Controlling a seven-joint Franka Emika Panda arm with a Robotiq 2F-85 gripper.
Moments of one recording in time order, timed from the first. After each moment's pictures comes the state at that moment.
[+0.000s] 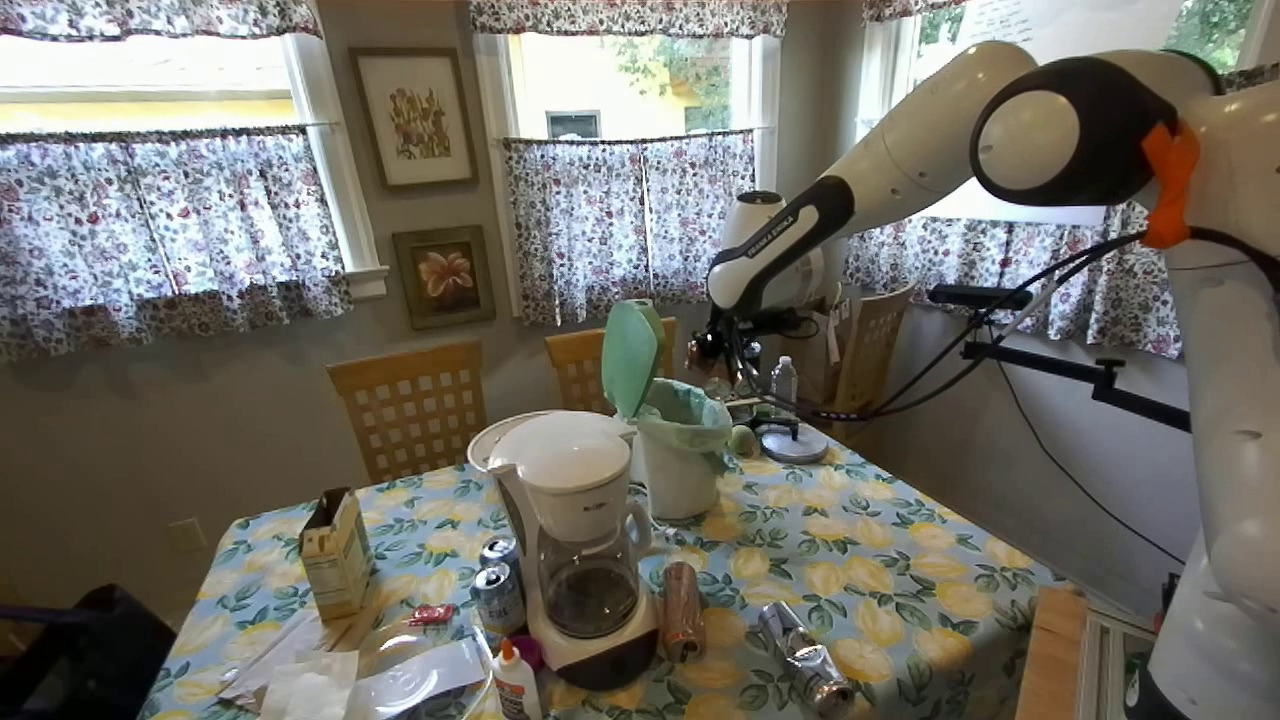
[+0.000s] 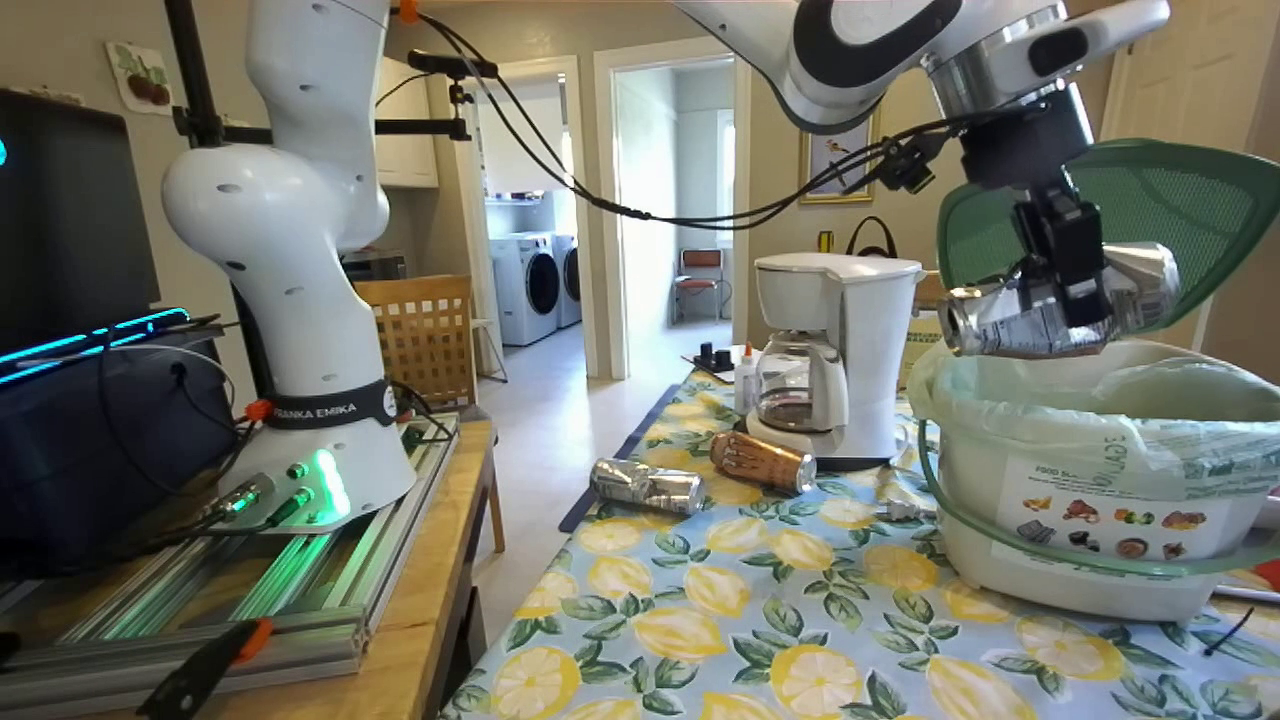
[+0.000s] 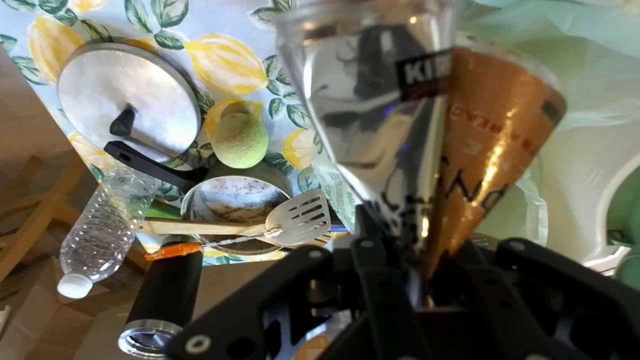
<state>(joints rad) -0.18 0.35 -0.20 -1.85 -0.04 2.61 0.25</state>
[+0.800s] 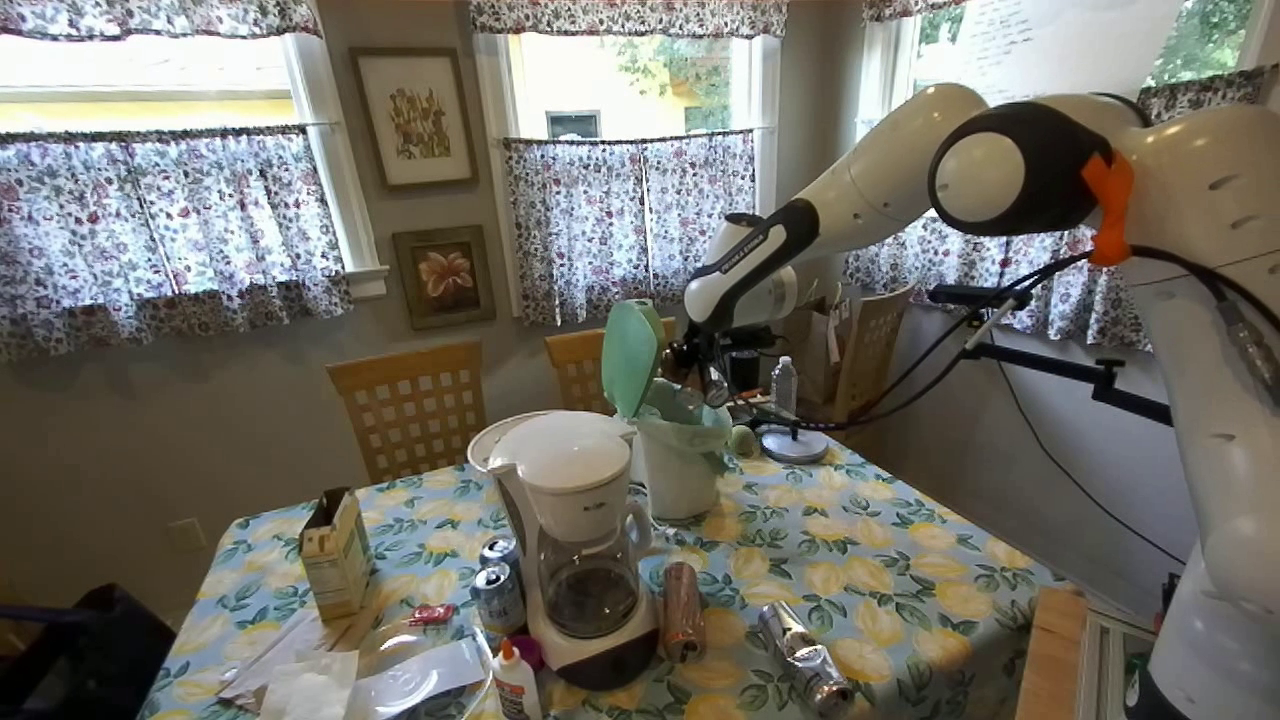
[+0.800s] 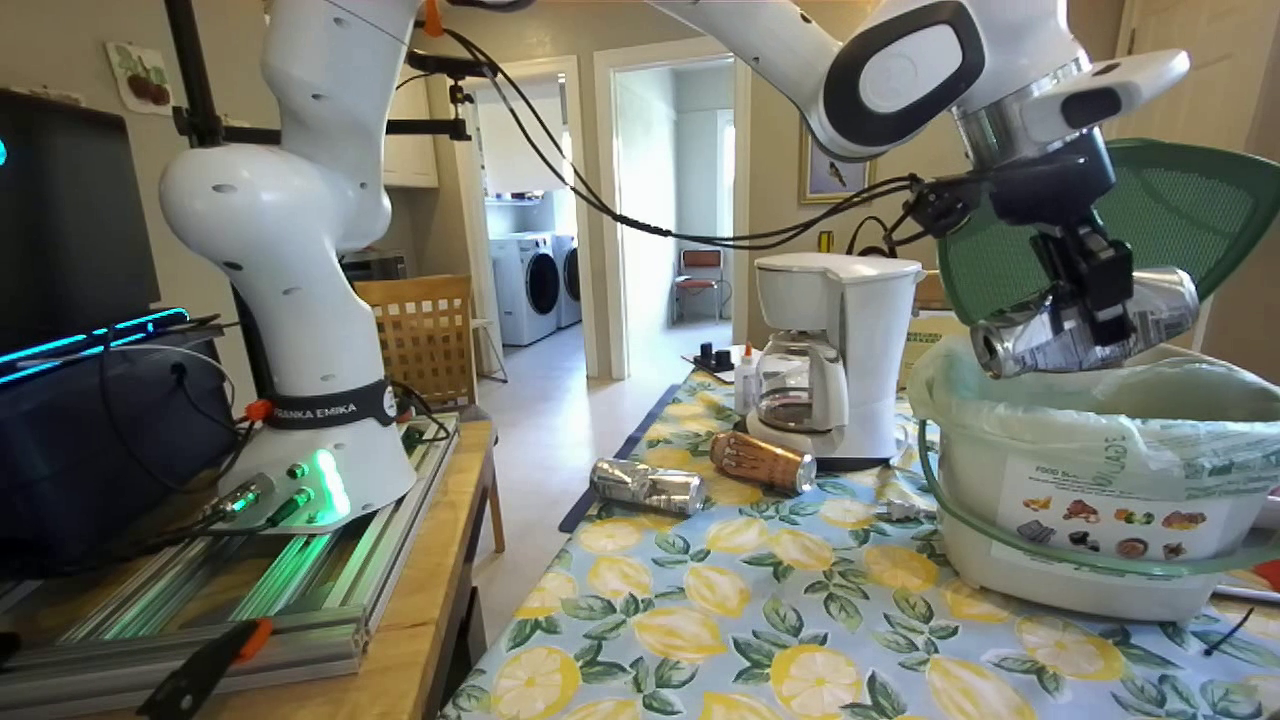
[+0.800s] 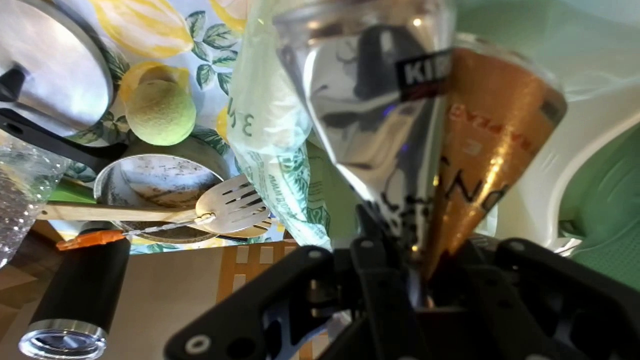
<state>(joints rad) -0.21 0.48 -0.13 -1.75 0.09 2.71 0.12</state>
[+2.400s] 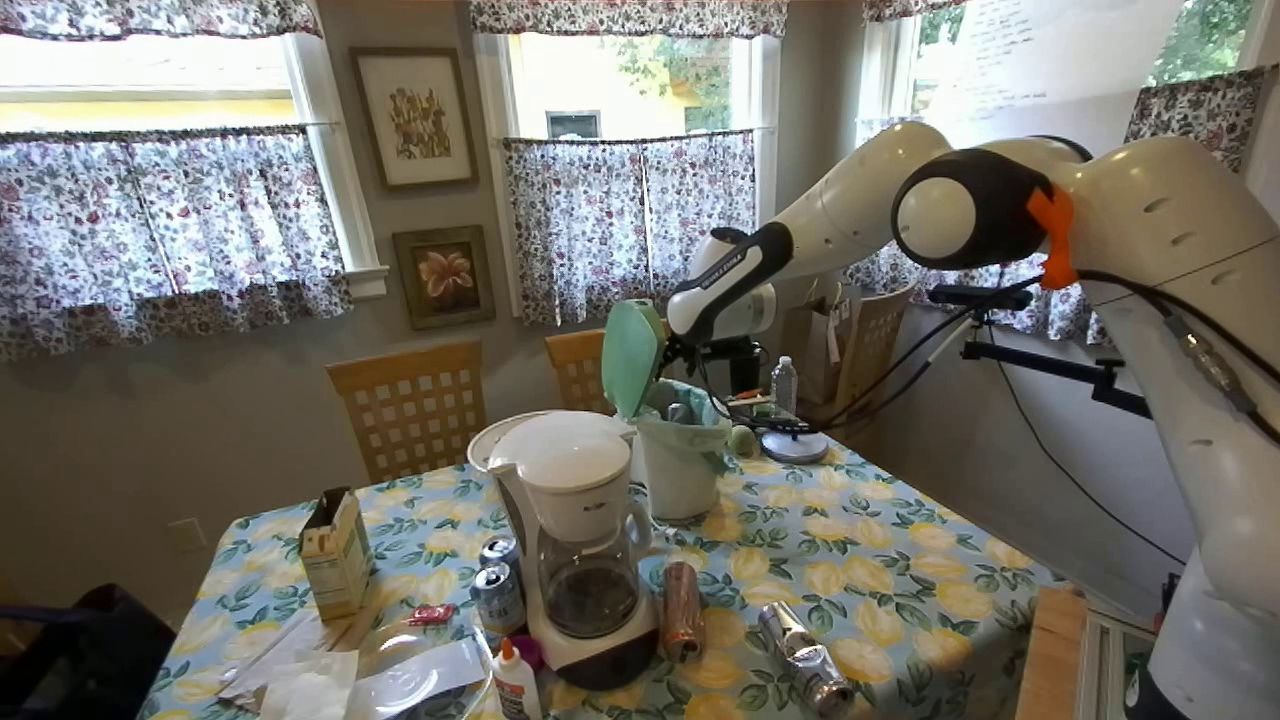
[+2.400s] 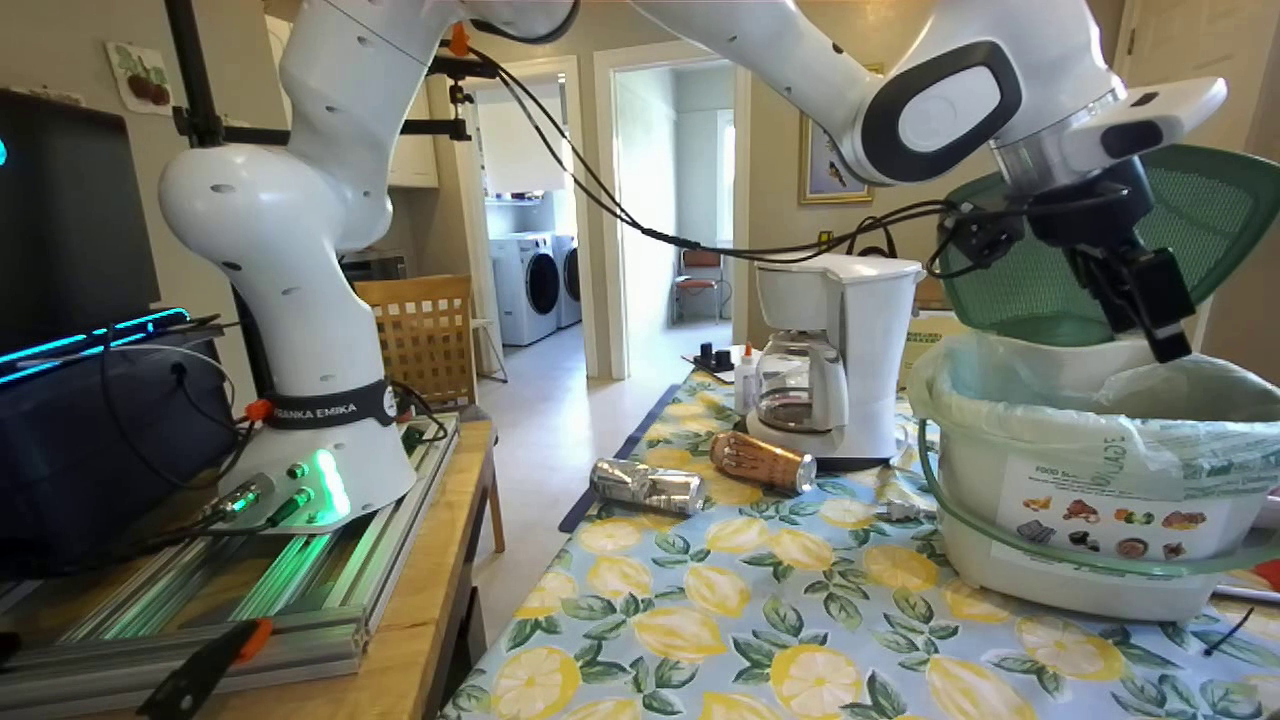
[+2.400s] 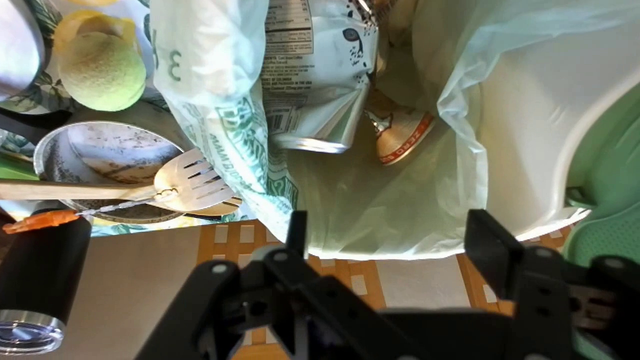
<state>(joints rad) -0.22 0.61 -0.10 -1.60 0.12 2.76 0.12</state>
